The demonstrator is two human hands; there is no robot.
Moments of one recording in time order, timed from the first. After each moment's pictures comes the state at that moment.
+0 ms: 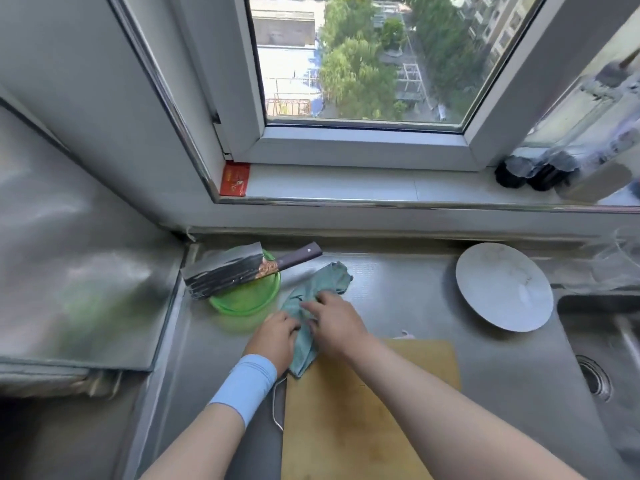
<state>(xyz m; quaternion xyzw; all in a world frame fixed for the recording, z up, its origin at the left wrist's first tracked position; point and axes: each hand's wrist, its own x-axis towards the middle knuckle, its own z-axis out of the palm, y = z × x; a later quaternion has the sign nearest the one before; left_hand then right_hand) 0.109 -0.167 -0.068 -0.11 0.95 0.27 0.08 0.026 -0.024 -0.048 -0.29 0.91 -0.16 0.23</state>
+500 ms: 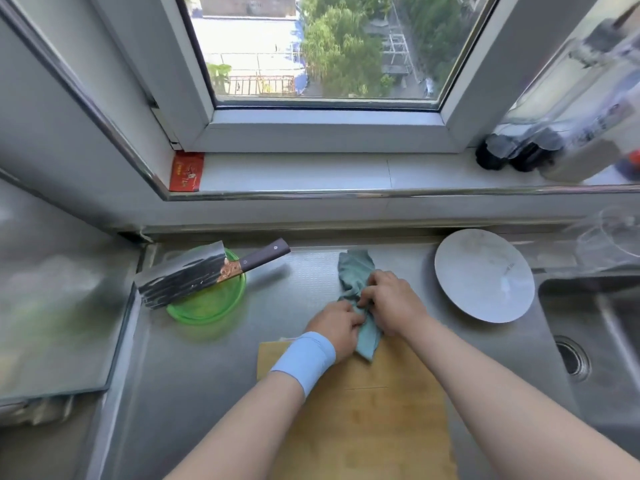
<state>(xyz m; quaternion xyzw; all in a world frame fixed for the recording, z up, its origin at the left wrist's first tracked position) 0.023 -0.043 -0.071 0.05 0.93 0.28 0.23 -0.051 0.106 -0.063 -0.27 0.94 -0.09 0.18</state>
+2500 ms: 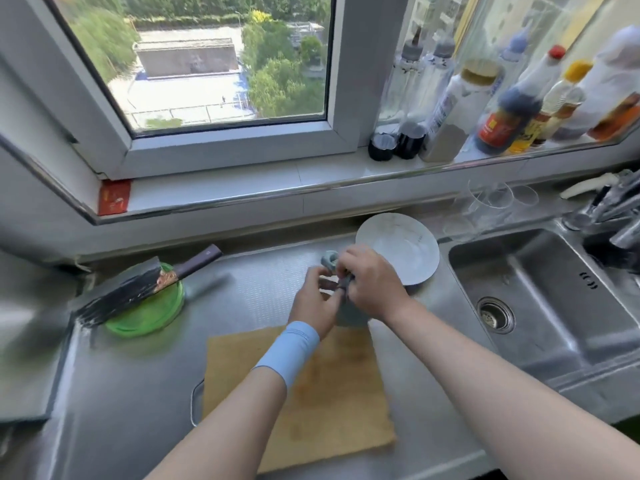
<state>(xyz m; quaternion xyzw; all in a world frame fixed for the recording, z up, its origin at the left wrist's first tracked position) 0.045 0.056 -0.004 -0.12 0.80 0.58 0.08 -0.005 0.192 0.012 -0.25 0.92 -0.29 -0.08</state>
